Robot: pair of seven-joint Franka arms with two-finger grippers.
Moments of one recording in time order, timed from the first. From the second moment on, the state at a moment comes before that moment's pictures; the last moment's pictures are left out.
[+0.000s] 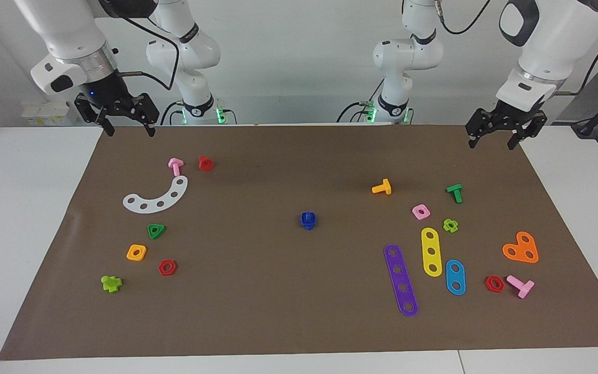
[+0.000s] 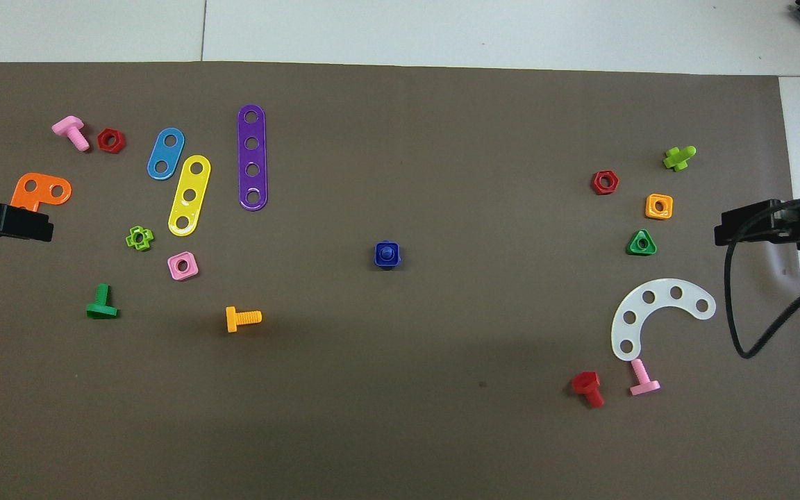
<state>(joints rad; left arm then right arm) -0.04 -0.06 0.02 -1.68 0.02 1.67 0.14 0.08 -0.04 -0.06 -1.58 0.02 1.53 0.08</state>
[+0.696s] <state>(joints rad) -0.04 -0.06 0.02 -1.68 0.02 1.63 0.14 0.08 -0.04 -0.06 -1.58 0.02 1.53 0.08</state>
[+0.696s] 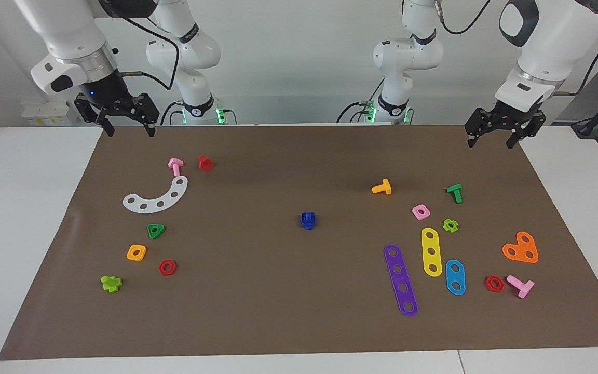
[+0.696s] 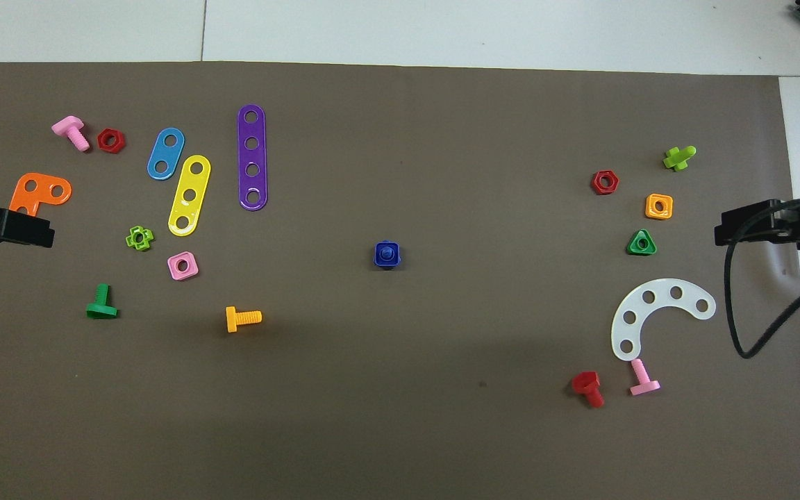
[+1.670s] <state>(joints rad) -0.35 0.12 0.01 -1.72 -0.07 1.83 -0.38 0.08 -0.04 -0.06 -1.58 0.02 1.53 0.08</state>
